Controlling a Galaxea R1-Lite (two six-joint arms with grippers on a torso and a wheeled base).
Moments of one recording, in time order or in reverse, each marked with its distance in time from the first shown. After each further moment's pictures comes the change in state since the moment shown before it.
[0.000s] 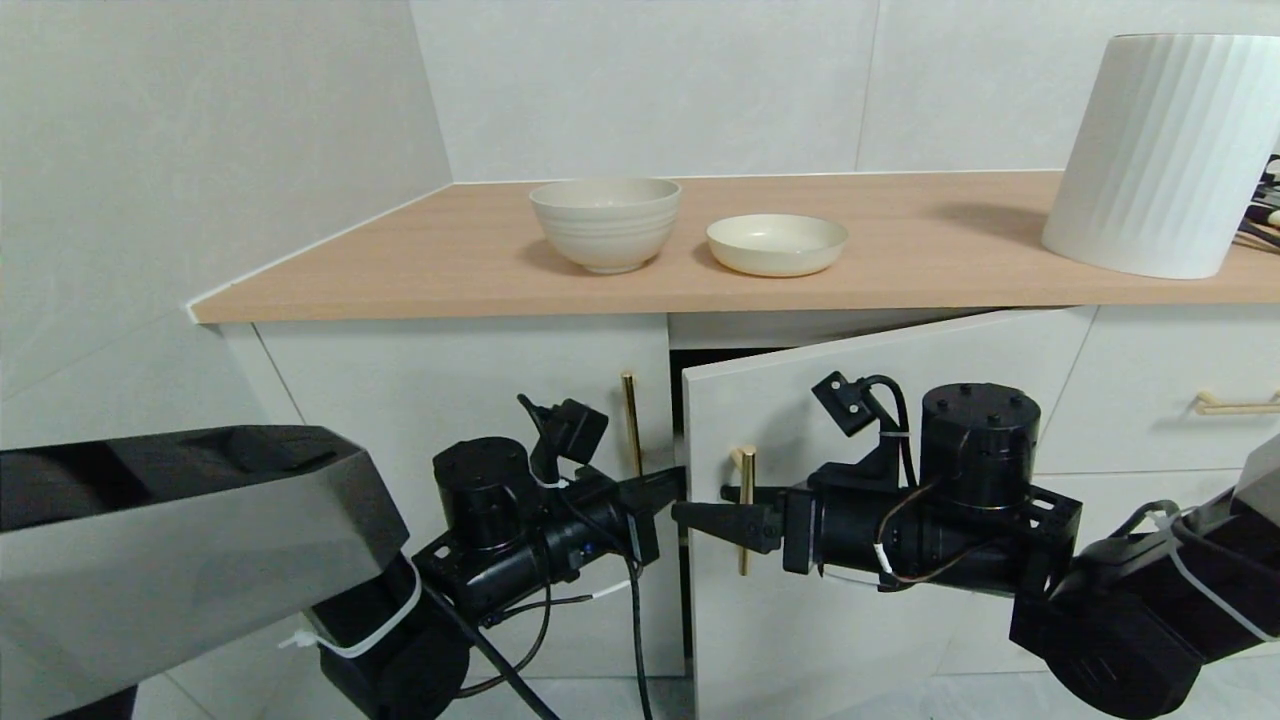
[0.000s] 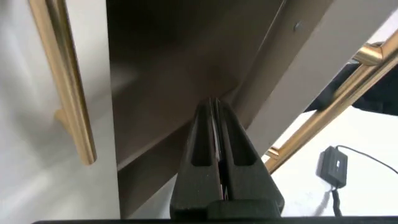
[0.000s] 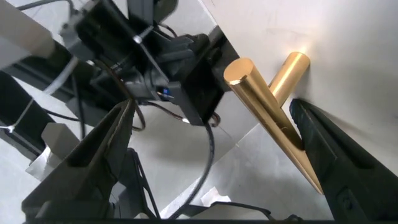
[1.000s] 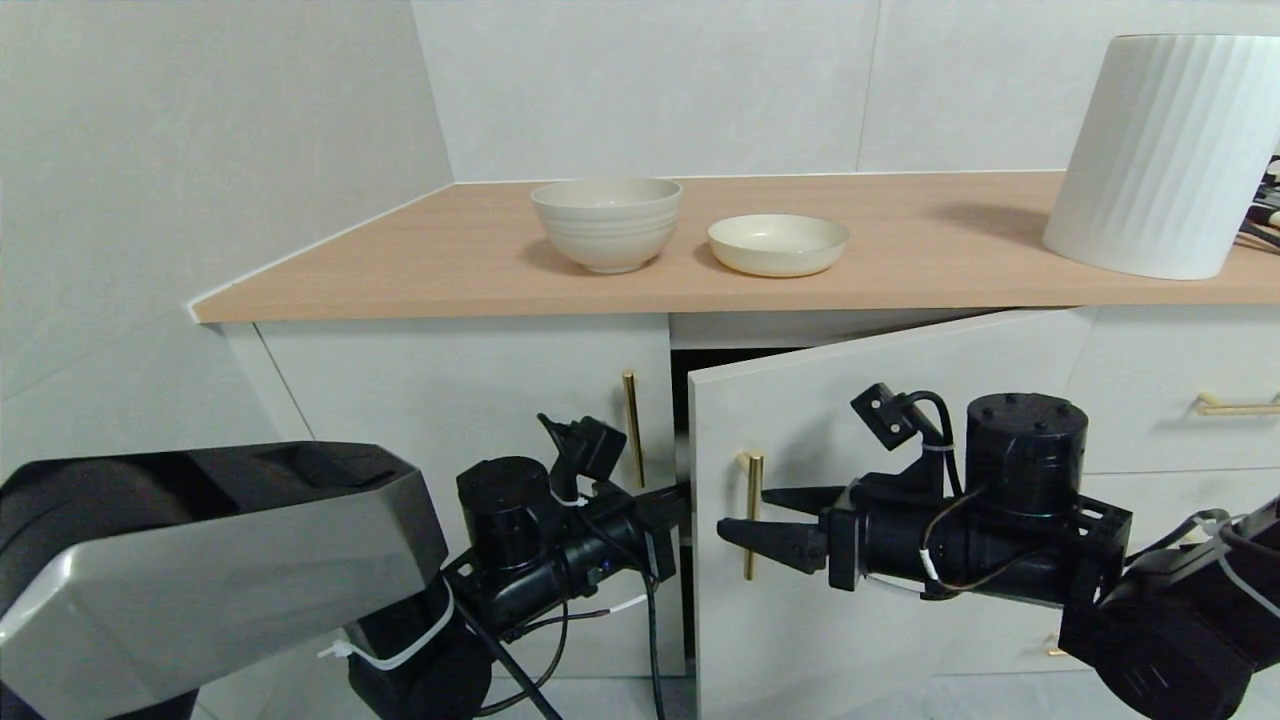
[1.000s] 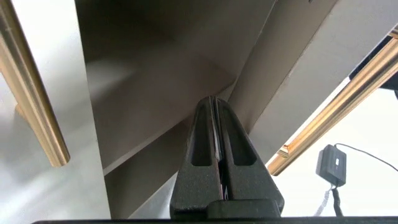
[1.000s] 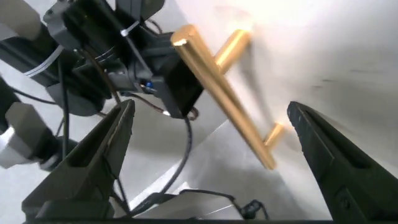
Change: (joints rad) left arm -0.043 0.063 -0.003 -0.070 0.003 -0.001; right arm -0.104 -0.047 0.102 -0.020 -0.008 -0.179
